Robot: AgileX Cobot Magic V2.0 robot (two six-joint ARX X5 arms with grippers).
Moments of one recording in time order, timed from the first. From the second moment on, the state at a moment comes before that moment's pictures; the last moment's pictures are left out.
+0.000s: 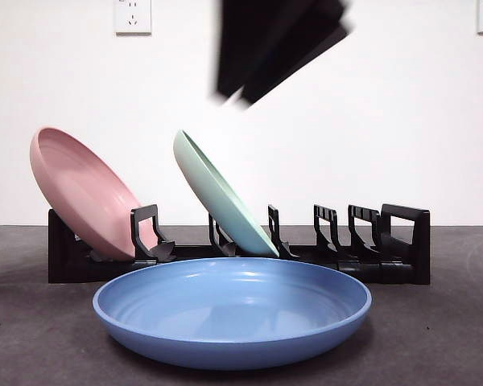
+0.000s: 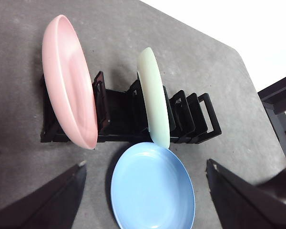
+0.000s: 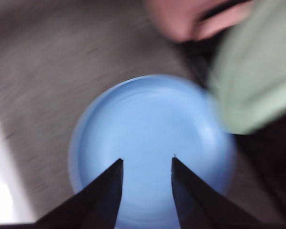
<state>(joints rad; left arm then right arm) 0.02 0.73 1.00 -0.83 0.57 -0.35 0.96 1.27 1.12 -0.70 0.02 -0.05</state>
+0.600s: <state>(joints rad) -0.03 1.06 1.17 -0.81 0.29 -0.26 0.48 0.64 0.84 -0.84 0.02 0.14</state>
